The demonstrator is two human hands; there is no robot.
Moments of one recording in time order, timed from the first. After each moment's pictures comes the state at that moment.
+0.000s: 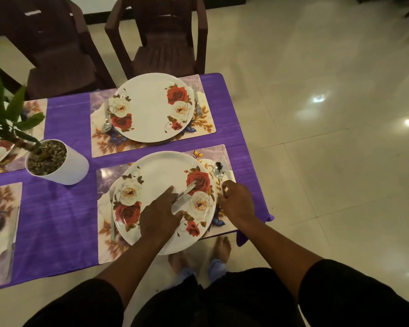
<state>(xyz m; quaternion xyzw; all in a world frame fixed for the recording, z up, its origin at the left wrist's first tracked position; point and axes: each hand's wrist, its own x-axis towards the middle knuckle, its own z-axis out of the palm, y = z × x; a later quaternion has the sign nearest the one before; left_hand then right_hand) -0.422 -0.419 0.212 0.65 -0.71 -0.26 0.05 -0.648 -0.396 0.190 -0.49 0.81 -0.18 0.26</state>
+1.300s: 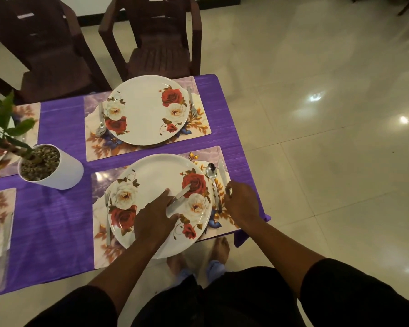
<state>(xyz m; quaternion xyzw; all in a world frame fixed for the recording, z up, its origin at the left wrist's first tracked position) -0.421 -0.423 0.208 0.65 -0.71 -0.27 0.03 -0.673 -0.392 0.193 -0.52 0.82 -0.14 0.19</state>
